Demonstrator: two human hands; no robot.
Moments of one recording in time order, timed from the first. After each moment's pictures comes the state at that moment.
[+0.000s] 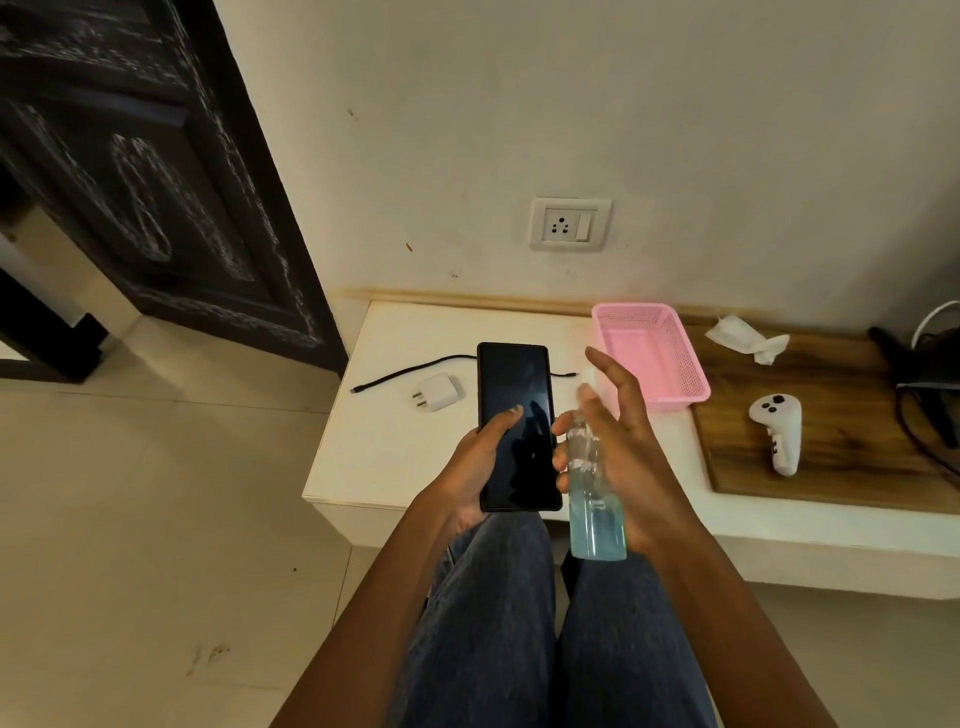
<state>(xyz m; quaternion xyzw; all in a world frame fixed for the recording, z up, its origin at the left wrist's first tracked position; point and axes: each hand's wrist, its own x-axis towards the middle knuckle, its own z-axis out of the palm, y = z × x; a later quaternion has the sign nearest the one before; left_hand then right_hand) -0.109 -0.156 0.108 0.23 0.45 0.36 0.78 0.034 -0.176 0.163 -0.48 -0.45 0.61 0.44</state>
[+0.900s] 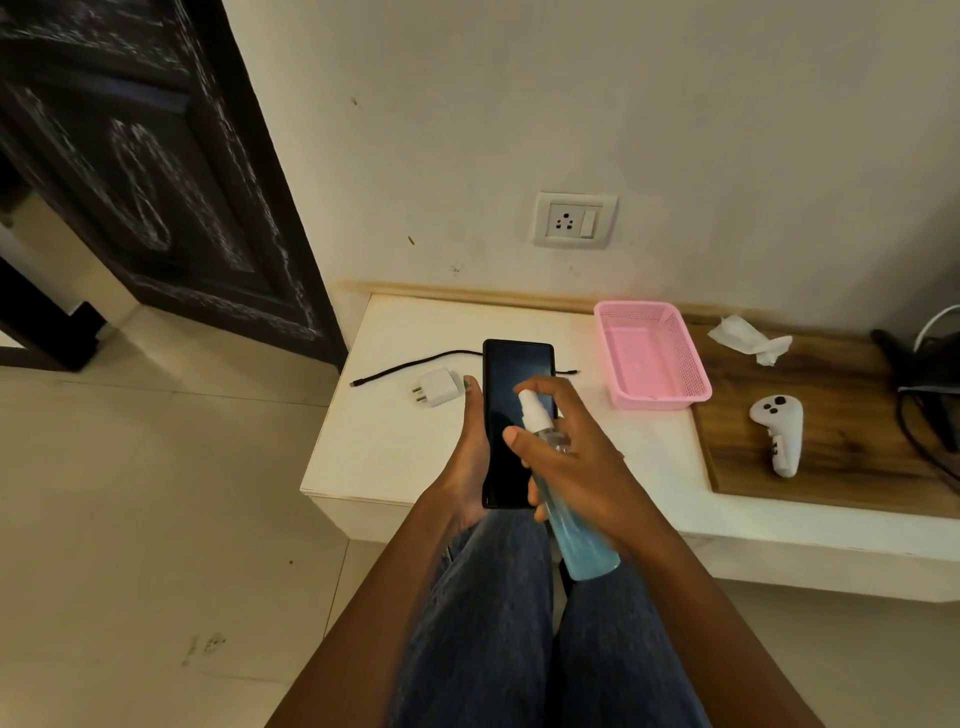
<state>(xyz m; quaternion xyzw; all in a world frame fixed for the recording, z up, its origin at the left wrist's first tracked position) -0.108 -0.151 0.093 0.19 0.38 0.38 0.82 0.010 -0.176 0.158 -0.50 -0.59 0.54 0.33</state>
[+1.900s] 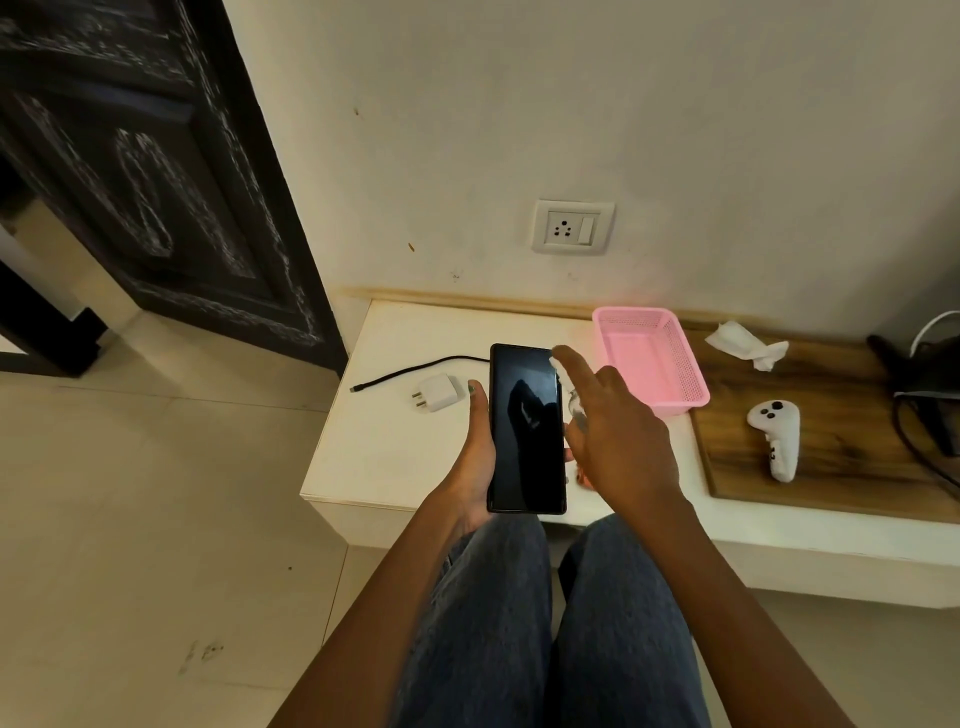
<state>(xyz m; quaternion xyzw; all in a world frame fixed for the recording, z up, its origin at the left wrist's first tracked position) -0.100 -0.153 0.107 0.18 0.44 0.39 0.79 0.034 -0.144 0.150 -0.63 -0.75 0.07 0.16</state>
